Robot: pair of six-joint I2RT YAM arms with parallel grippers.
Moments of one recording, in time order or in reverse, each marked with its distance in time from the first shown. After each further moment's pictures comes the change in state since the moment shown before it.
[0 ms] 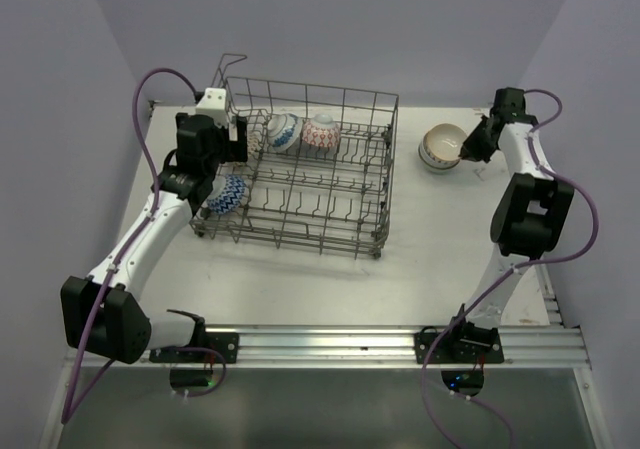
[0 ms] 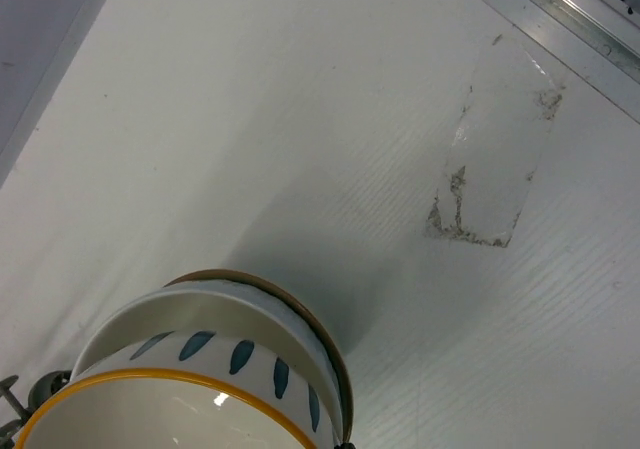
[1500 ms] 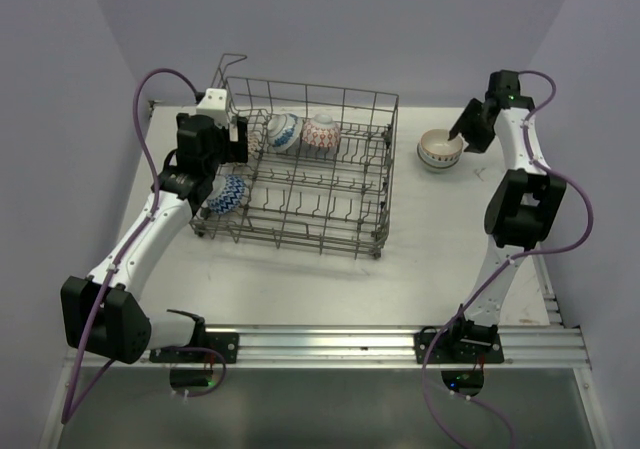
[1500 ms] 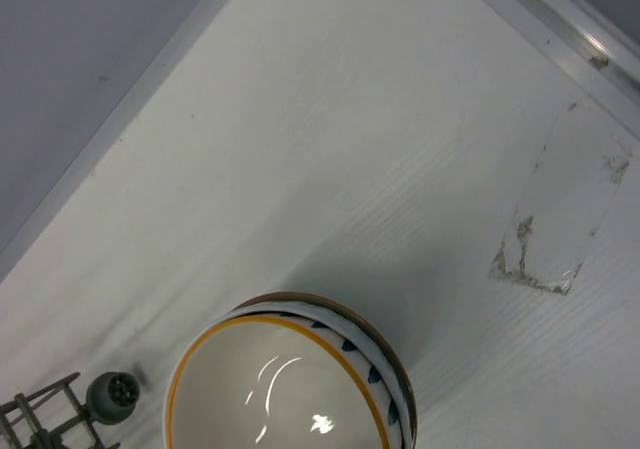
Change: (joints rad) left arm 0.000 0.000 0.000 -0.007 0.011 -0.001; right arm 0.042 0.121 0.257 -0.147 0.000 -0.062
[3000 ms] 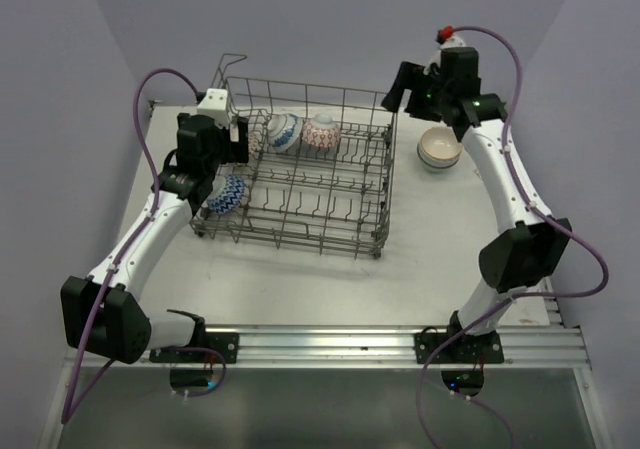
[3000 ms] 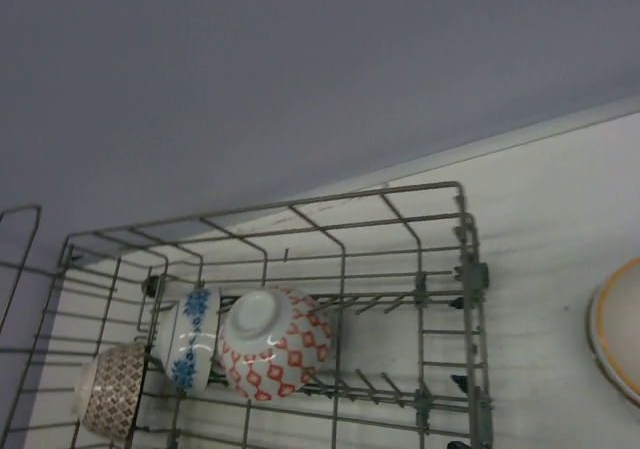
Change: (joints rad) left arm 0.000 0.000 0.000 0.000 0.015 0.000; right arm 0.338 -0.394 -0.123 0.201 -0.090 -0.068
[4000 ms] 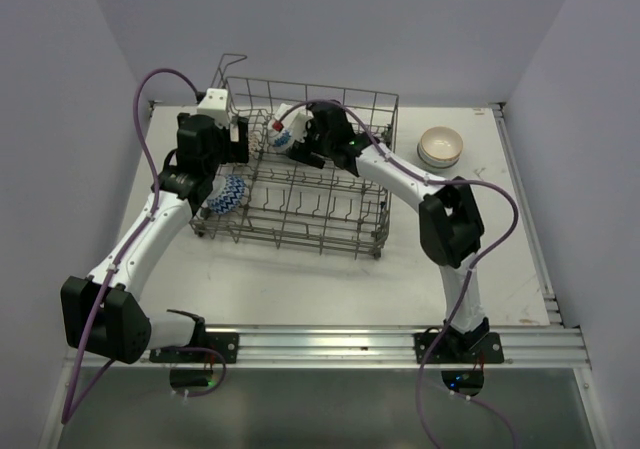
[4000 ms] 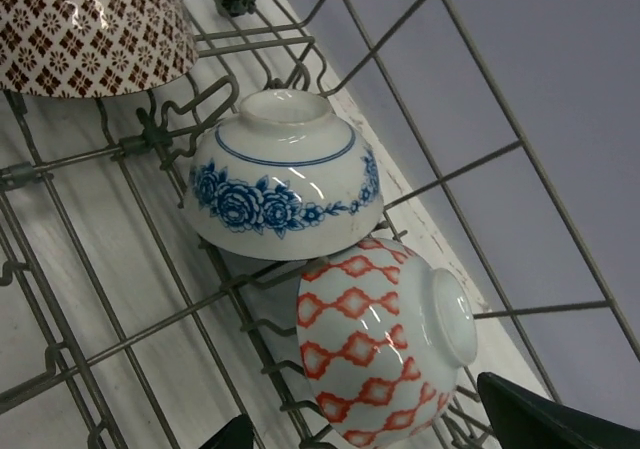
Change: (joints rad) left arm 0.000 0.000 0.000 -0.001 0.000 0.000; right arm 0.469 0.359 -0.078 0.422 0.247 -1.125
